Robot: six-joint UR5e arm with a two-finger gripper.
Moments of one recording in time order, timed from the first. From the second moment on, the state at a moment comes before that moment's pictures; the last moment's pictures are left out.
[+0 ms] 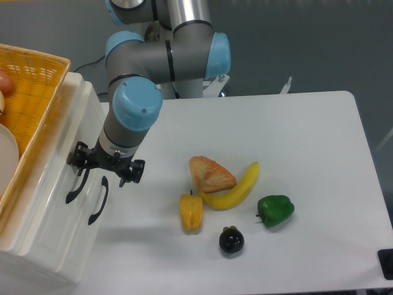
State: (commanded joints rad) arm 2.20 -1.91 -1.49 -1.32 1.13 0.28
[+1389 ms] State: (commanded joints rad) arm 2.20 -1.89 -1.50 -1.26 1.13 0.30
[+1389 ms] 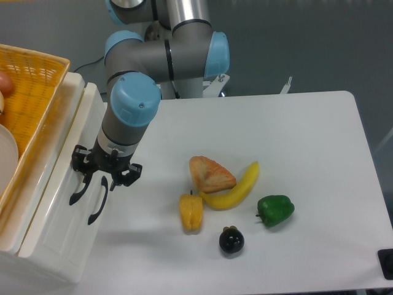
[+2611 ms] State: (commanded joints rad) arm 2.21 -1.89 -1.50 -1.26 1.13 0.30
